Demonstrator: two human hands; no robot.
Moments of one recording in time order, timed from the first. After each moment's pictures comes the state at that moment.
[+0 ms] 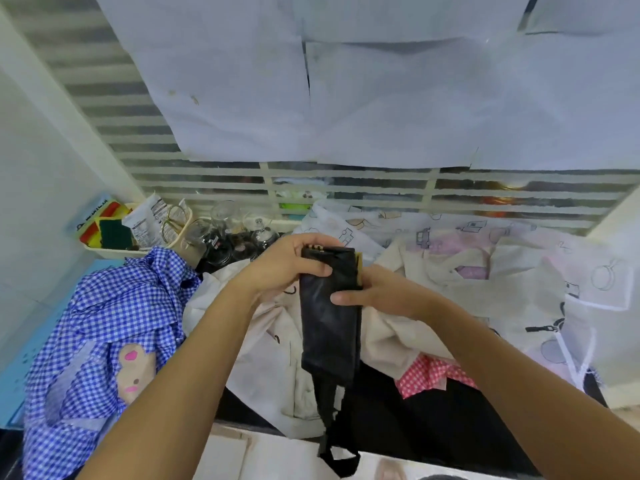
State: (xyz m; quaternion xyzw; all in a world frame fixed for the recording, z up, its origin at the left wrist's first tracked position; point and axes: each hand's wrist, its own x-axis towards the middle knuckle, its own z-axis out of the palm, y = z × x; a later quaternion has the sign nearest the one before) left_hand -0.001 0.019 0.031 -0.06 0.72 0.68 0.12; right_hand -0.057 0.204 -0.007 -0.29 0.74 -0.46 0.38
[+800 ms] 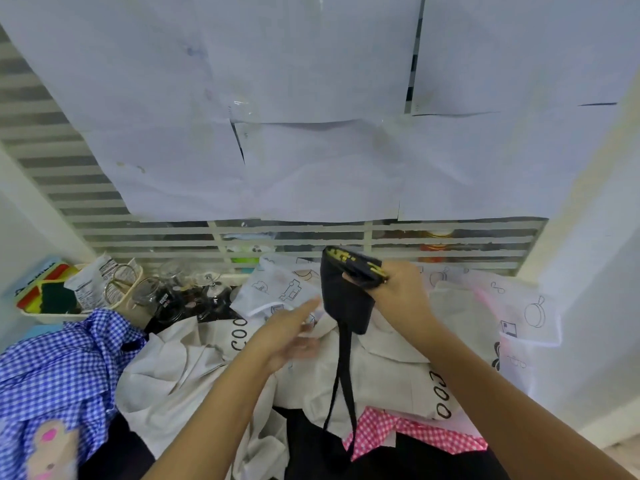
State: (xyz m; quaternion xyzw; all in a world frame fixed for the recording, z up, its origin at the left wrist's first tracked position) left_hand -0.030 0.130 0.013 -0.31 0.64 0.69 0.14; right_hand -0.097 0.298 0.036 -0.19 0.83 -0.53 -0.02
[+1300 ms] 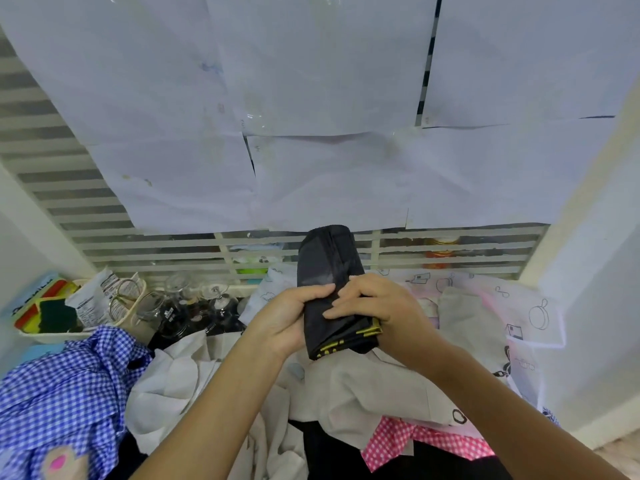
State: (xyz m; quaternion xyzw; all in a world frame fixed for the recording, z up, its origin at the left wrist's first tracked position) left_hand -0.030 0.117 0.075 -0.13 0.38 0.90 0.18; right_hand -0.068 0.277 0.050 -0.50 0.75 -0.39 -0.17
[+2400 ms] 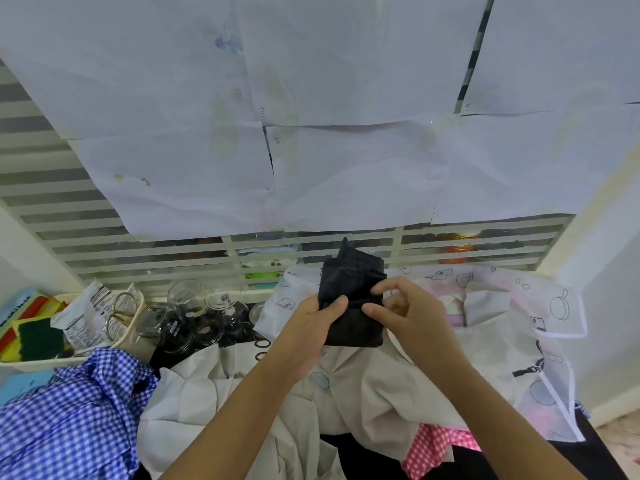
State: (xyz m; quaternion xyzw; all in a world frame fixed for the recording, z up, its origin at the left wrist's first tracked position) left_hand -0.050 0.062 0.028 -0.13 0.62 0.77 0.10; right_hand -0.072 0.223 0.027 -0.11 0.85 -0.51 0.00
